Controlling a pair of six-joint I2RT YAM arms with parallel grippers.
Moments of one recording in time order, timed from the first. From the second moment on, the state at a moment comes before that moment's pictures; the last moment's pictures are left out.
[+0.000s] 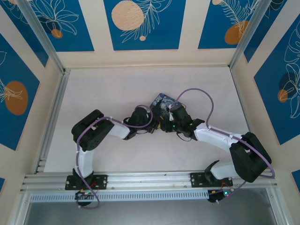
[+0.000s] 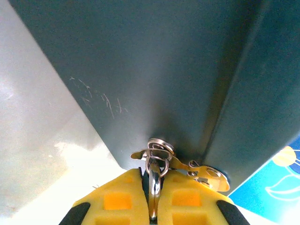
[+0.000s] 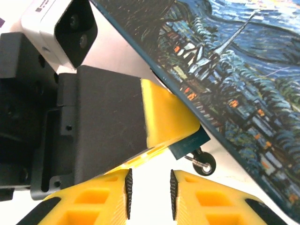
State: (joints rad) left arm -0.78 1.98 0.85 0.69 0.36 -1.57; right arm 0.64 1.34 0.68 -0.20 -0.08 0.52
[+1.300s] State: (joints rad) left arm -0.78 1.97 0.84 0.69 0.33 -1.57; right arm 0.76 1.54 0.80 -0.33 0.32 0.38
